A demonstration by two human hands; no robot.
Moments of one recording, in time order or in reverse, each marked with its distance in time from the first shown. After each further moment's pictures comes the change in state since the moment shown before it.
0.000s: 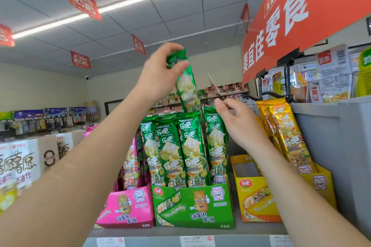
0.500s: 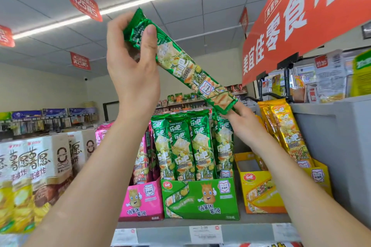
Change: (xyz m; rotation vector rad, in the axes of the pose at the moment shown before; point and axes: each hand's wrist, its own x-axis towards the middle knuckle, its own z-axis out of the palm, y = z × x) left_hand -0.044 0.039 -0.038 -0.323 0.632 0.300; right_hand -0.006 -0.005 -0.002 0.192 -0.108 0.114
